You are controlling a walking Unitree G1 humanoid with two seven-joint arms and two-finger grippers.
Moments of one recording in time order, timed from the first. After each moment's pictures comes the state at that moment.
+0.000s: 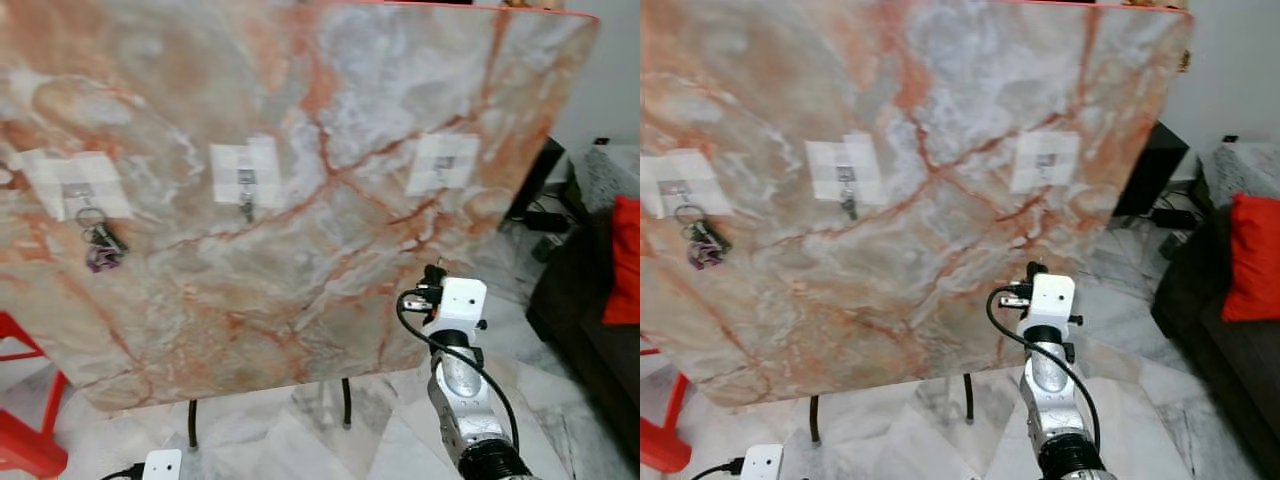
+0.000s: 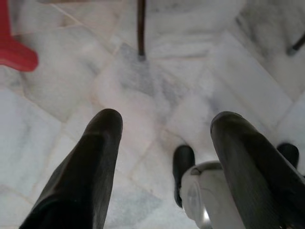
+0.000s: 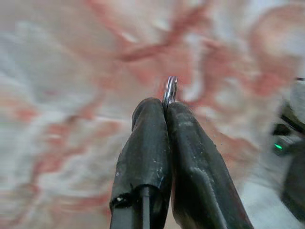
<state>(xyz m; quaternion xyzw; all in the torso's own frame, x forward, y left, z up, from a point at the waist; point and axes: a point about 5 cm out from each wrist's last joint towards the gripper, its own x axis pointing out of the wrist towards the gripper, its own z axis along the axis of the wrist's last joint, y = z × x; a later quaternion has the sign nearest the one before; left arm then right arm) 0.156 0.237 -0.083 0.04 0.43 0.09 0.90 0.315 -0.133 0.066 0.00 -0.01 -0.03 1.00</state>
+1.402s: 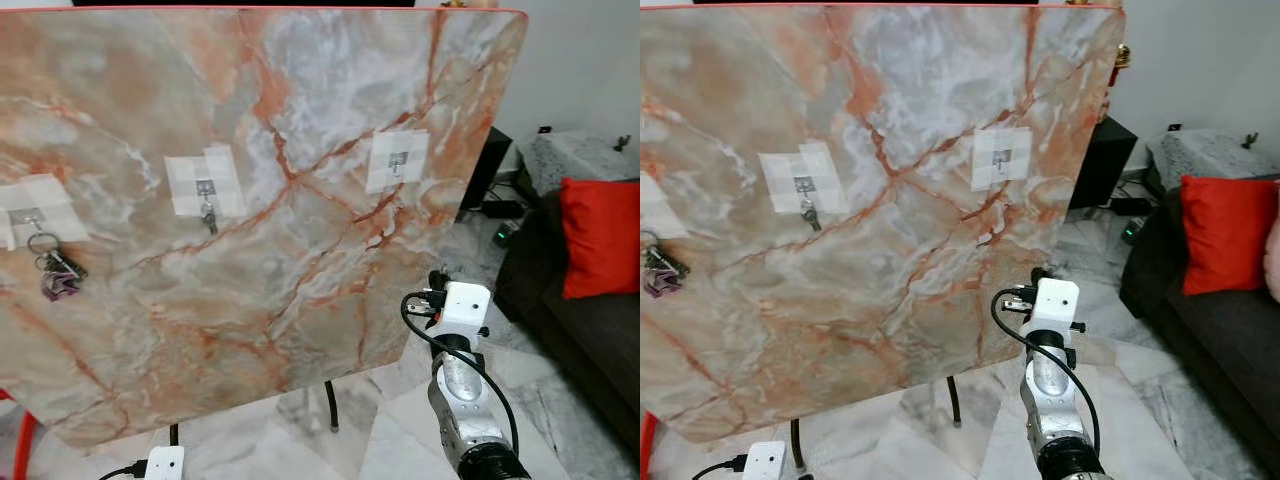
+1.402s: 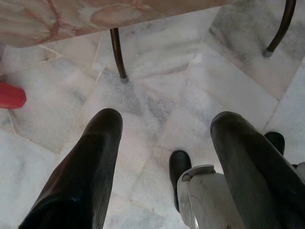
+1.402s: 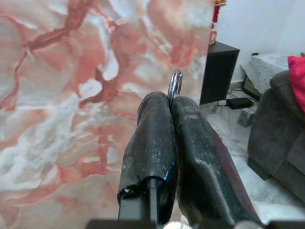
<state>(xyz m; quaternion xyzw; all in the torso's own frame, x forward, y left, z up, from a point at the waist) 0.160 0.232 -0.082 0.03 0.42 0.09 0.90 0.313 -0.141 0.062 0.01 0.00 -0.06 1.00</state>
